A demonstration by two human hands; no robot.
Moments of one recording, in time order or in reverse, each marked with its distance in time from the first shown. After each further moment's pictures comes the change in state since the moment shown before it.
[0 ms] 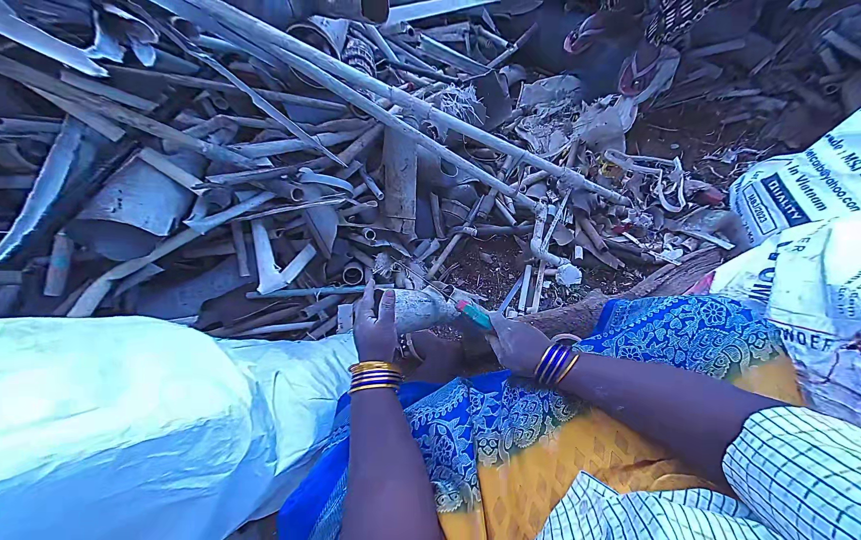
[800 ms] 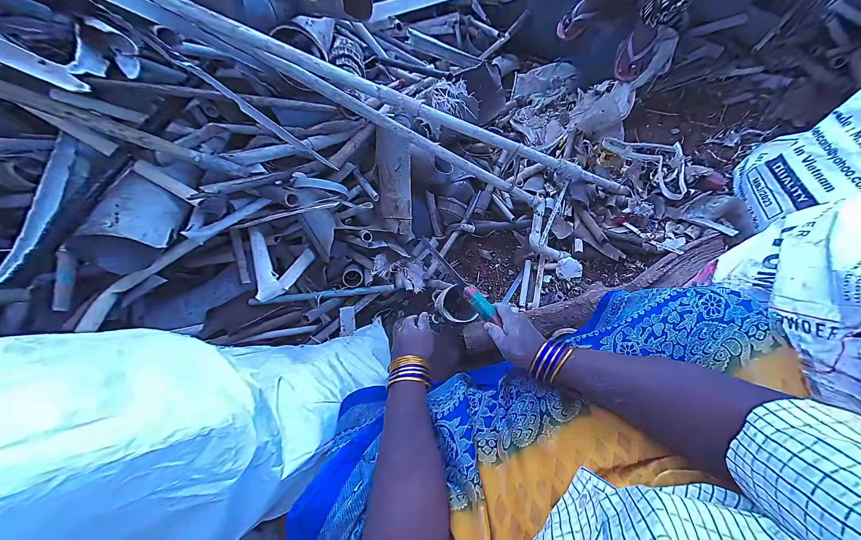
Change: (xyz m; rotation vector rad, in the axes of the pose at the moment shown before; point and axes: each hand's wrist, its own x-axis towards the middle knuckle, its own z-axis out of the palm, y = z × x) left_hand -0.008 -0.003 0.045 0.544 -0.384 -0.323; right_hand 0.001 0.001 -0.003 0.436 0.106 0.091
